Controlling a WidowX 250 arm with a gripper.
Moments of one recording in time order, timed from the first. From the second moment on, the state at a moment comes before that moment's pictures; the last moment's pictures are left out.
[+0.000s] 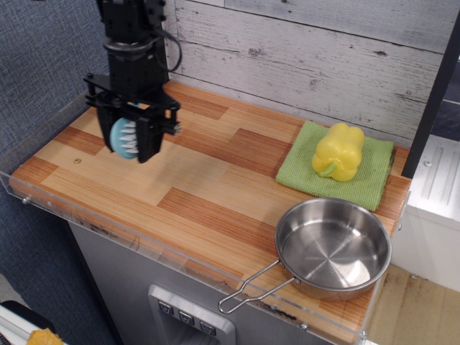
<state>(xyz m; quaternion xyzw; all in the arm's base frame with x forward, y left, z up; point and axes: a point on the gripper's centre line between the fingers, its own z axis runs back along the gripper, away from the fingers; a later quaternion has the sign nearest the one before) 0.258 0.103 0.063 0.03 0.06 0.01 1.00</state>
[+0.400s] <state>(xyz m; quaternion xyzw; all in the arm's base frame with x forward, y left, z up) 0.262 0.141 0.041 0.05 0.00 -0.10 0.99</state>
